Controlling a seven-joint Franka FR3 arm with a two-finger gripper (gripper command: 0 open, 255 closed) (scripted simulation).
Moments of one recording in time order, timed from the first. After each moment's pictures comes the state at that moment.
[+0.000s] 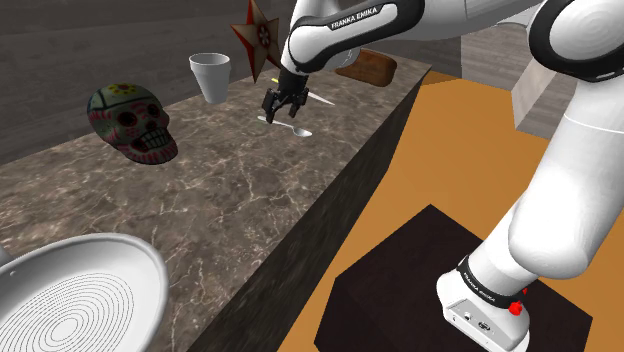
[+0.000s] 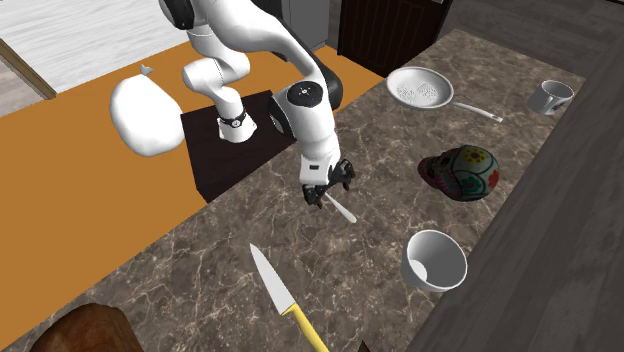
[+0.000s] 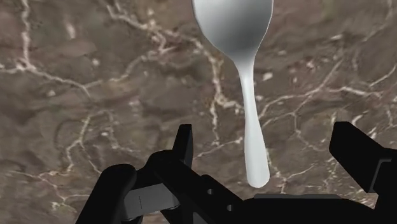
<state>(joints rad) 0.12 0.22 0.13 -1.85 0.10 2.30 0.05</state>
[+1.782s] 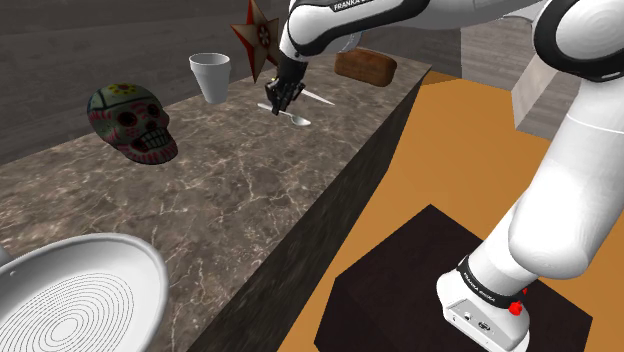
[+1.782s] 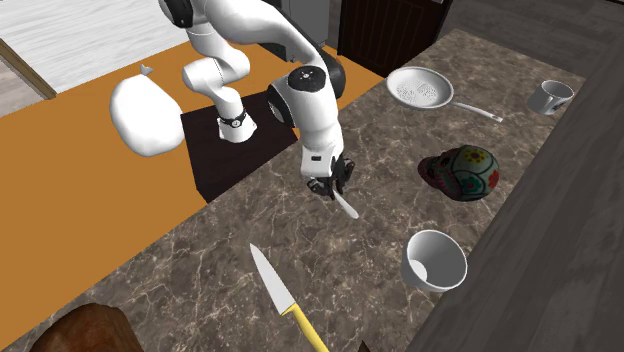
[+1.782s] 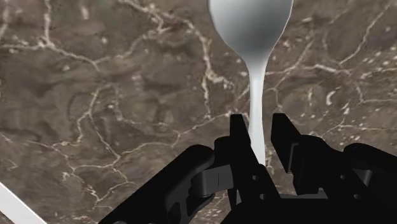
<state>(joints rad) 0.12 0.20 0.13 -1.79 0.09 2.22 0.06</state>
